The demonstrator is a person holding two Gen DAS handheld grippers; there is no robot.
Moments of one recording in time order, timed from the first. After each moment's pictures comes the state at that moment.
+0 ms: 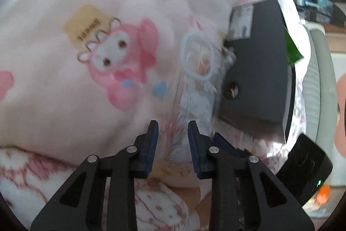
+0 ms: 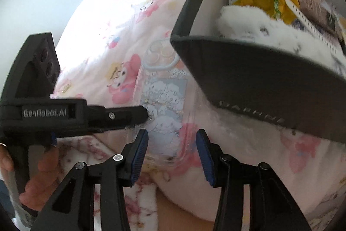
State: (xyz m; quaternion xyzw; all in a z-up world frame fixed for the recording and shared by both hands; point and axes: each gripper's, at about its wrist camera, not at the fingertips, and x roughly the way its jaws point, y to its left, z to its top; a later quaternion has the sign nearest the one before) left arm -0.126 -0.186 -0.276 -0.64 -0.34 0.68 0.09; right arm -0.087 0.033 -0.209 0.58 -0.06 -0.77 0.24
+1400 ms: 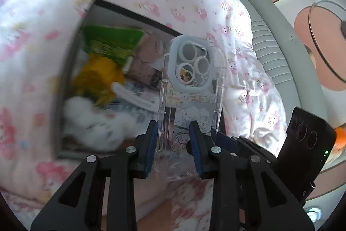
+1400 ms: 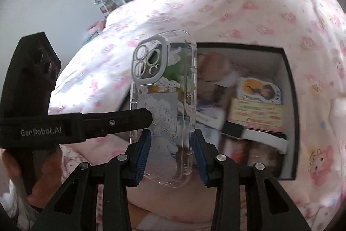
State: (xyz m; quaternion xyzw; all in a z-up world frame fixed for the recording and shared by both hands) left arm -0.175 0.018 -0.150 -0.54 -0.24 0.76 0.27; right arm -0.099 0.201 -0.087 0.47 -0.07 -0.86 0.20
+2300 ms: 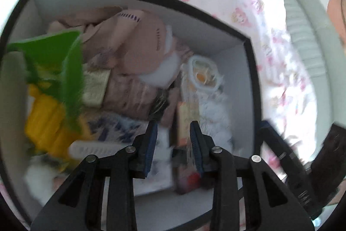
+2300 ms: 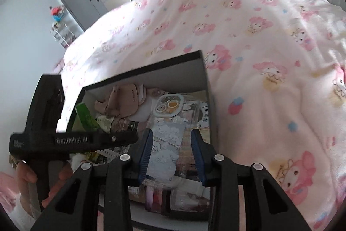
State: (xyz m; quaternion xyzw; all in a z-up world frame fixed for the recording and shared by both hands) left arm -0.250 0.096 -0.200 -0.63 -0.14 0.73 0.22; right arm -0.149 0.308 -0.110 0.45 -0.16 -0.88 0.08
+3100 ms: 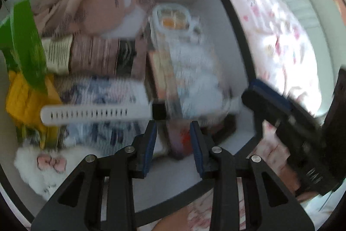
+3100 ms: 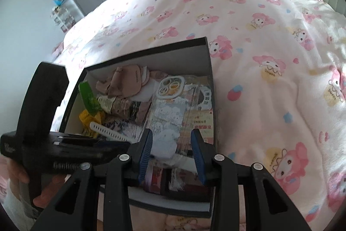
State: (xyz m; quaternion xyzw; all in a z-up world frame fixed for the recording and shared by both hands) left arm -0.198 0.121 -0.205 -0.67 -0.05 0.68 0.30; right arm -0.135 0.291 -0.109 0.49 -0.12 -0.86 0.08
